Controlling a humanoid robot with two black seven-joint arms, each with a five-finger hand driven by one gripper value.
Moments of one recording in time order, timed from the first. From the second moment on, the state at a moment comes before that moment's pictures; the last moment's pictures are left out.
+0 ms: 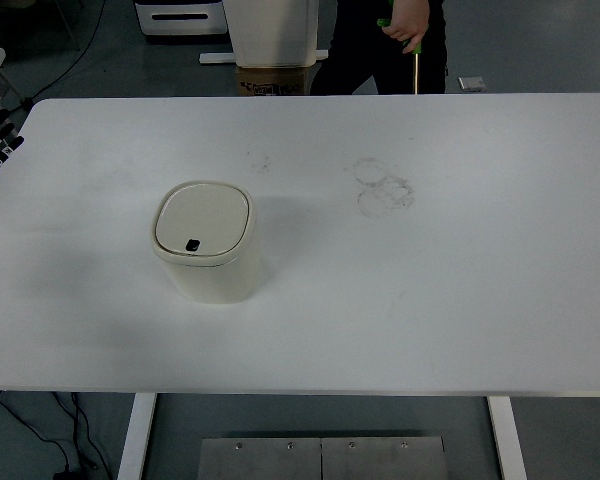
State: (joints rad) left arm -0.79 0.54 -0.72 -0.35 -0.27 -0.47 -0.03; right arm 0.03 0.00 0.28 0.10 -0.31 0.06 0.15
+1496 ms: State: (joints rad) left arm -0.81 0.53 -0.72 -0.35 -0.26 -0.41 -0.09; right arm 0.03 0.00 0.28 0.10 -0.31 0.06 0.15
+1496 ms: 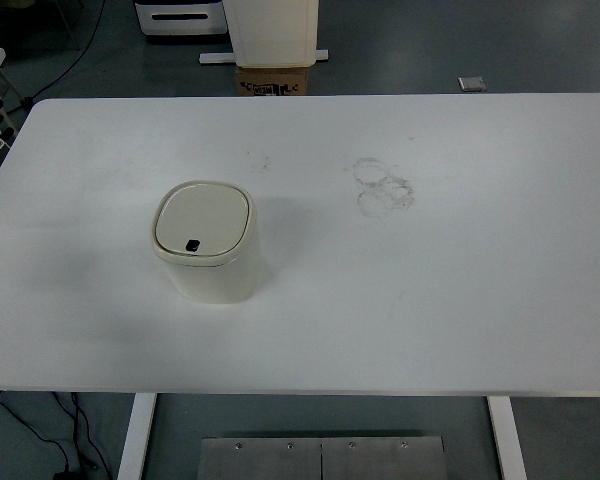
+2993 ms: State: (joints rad) left arm -1.26 0.77 0.03 -0.86 -0.13 -0.42 -0.08; right arm 0.03 0.00 0.28 0.10 -0.31 0.06 0.15
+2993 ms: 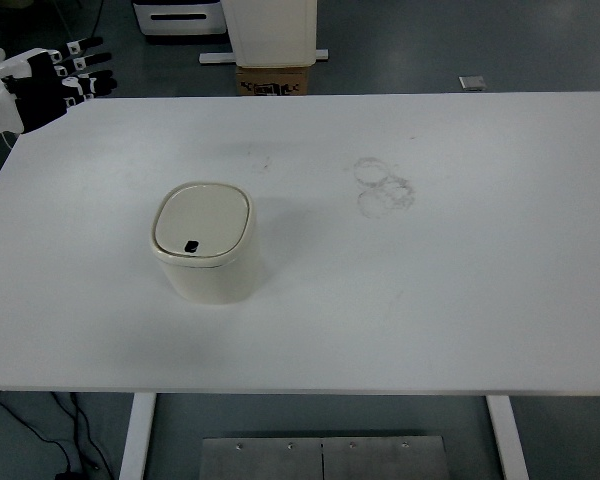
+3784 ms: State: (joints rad) left arm -1.63 0.90 0.34 -1.29 0.21 -0.61 0.00; right arm 0.03 0.00 0.28 0.10 -0.31 0.06 0.15
